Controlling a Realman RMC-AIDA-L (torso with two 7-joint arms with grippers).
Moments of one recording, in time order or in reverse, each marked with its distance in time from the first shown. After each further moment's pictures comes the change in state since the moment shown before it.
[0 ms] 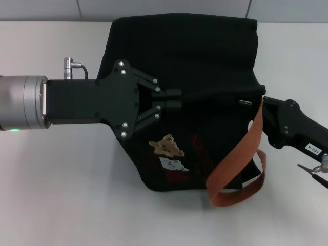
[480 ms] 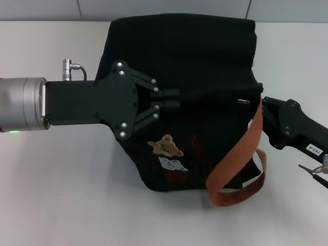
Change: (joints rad) left arm 0.000 0.000 -0.011 -0.026 0.000 -0.001 0.018; right arm -0.003 0.000 0.000 0.000 0.002 -0.007 -0.007
